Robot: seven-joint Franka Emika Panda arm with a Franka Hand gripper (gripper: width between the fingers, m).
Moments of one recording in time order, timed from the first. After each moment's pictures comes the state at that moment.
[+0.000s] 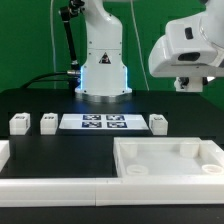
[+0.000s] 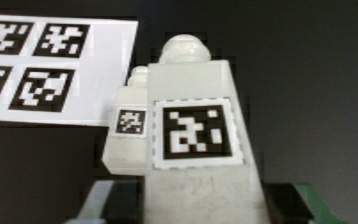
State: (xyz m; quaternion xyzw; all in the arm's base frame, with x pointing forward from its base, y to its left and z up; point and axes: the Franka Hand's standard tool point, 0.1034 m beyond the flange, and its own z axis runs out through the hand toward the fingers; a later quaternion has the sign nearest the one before) arm 0.441 0.146 0.118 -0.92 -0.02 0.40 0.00
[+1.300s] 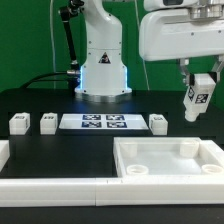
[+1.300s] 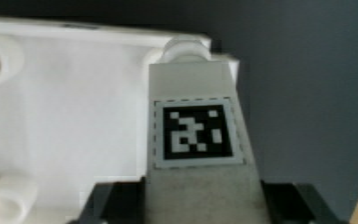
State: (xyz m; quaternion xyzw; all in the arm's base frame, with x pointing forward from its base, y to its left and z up) arm 0.561 0.119 0.145 -0.99 -0.05 -0.08 0.05
